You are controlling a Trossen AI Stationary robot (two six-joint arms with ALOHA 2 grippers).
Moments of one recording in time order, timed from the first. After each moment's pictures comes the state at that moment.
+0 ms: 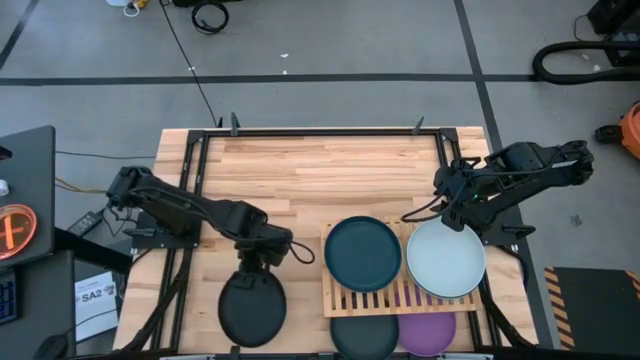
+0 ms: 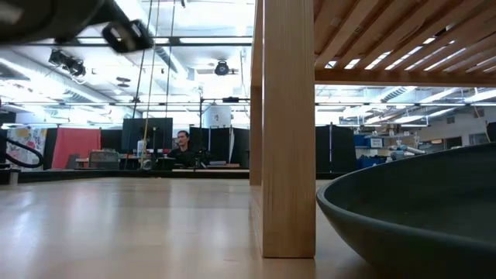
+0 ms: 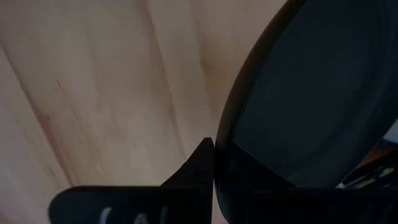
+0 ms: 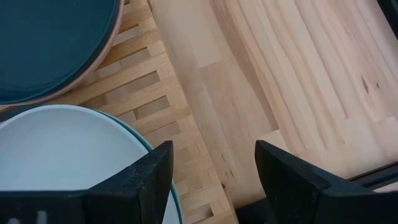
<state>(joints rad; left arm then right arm) -0.30 1.57 1.34 -1.12 0.32 -0.13 0.29 0.92 1.26 -1.48 0.21 0.63</state>
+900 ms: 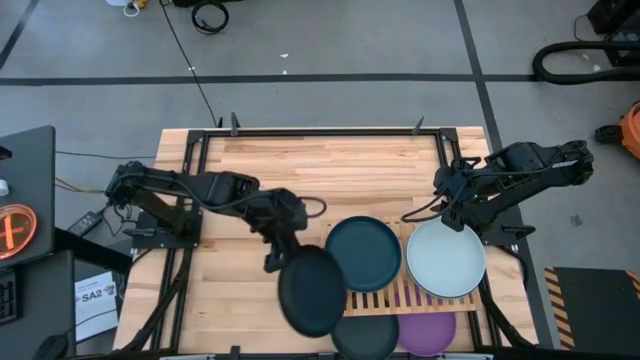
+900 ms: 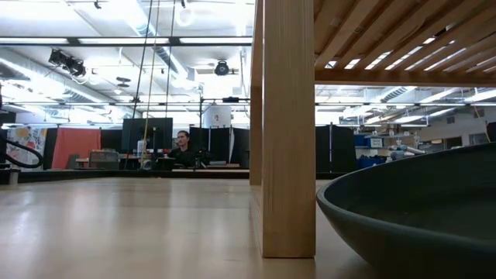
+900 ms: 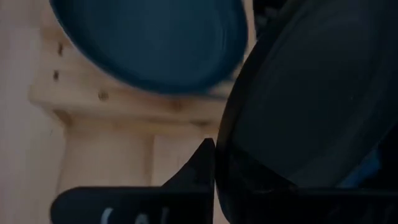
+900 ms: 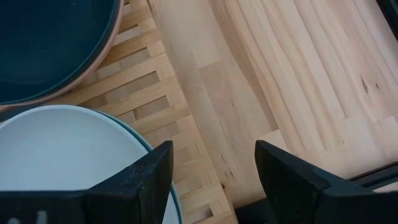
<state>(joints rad) -0.20 1.56 1.63 -0.87 0.22 -0.44 0.29 0.92 1.26 -1.48 0.22 0.63</state>
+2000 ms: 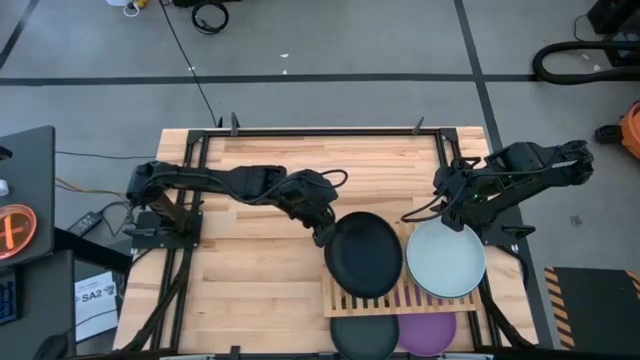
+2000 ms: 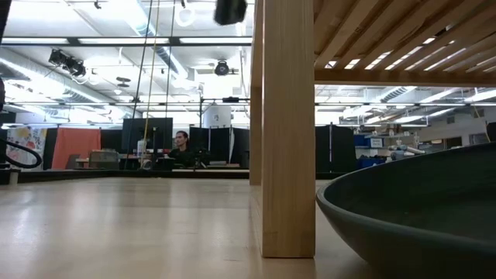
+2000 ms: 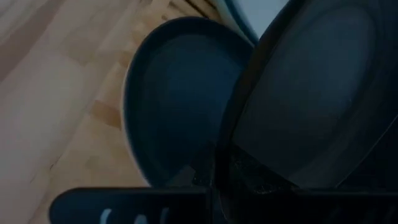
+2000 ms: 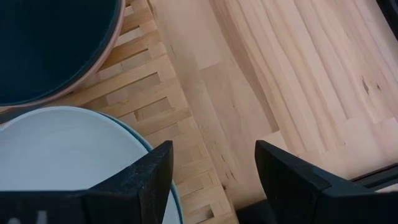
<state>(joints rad) -0.07 1.71 1.63 -0.57 0.18 -0.73 0.29 0.92 1.26 -1.48 0.22 0.63</state>
